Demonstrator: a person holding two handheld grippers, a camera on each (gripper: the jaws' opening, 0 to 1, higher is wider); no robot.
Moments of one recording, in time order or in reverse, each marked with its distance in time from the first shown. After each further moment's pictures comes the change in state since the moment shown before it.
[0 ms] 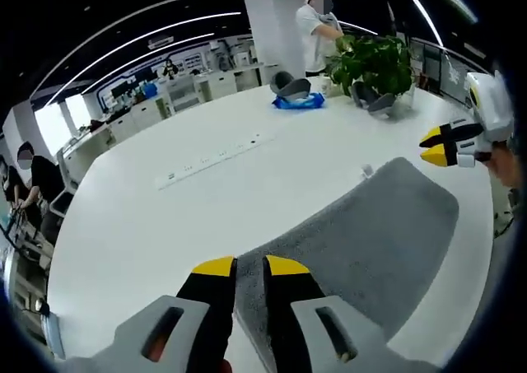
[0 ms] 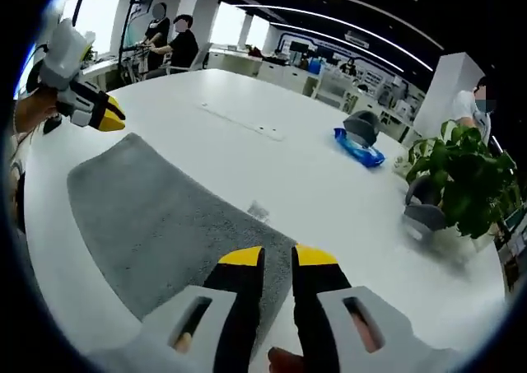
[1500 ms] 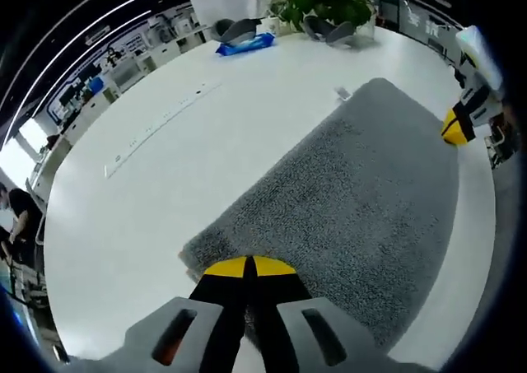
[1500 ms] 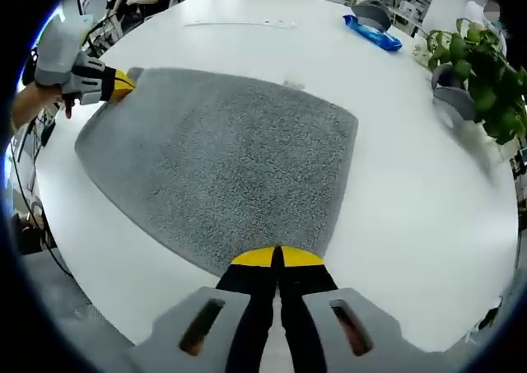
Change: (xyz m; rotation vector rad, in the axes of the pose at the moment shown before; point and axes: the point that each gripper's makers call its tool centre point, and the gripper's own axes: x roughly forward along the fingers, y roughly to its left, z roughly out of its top) left arm 0.038 -0.022 -0.046 0.235 0.222 -0.157; right arm -0.015 0.050 -0.092 0.187 0.494 0.098
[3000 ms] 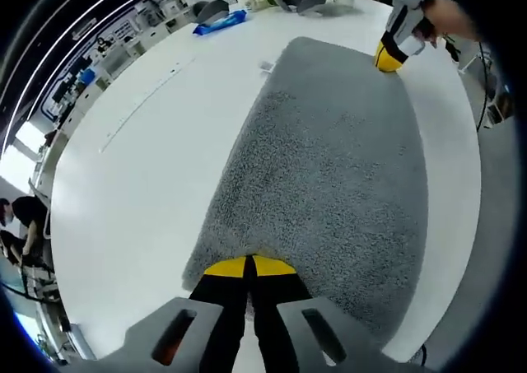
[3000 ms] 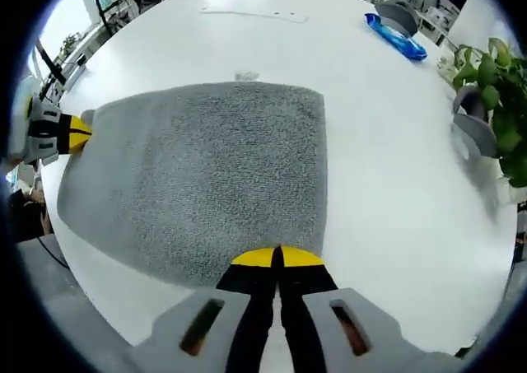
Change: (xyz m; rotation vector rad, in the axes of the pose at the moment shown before) left arm -0.042 -0.058 -0.050 0.045 0.142 0.004; right arm 0.018 -0.030 0.034 -0.135 0.073 0.052
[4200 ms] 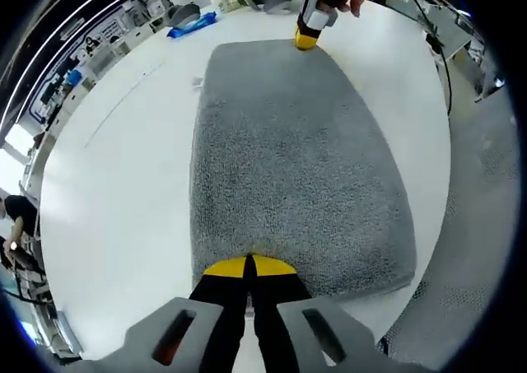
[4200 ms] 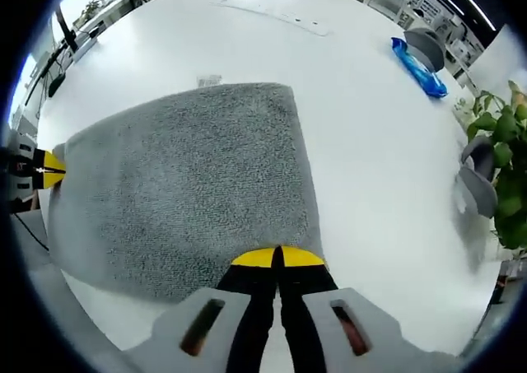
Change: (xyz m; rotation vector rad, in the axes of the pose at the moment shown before) left arm -0.023 -0.064 -0.014 -0.003 0.010 -0.071; right arm 0.014 -0.019 0.037 -0.175 0.005 -0.018
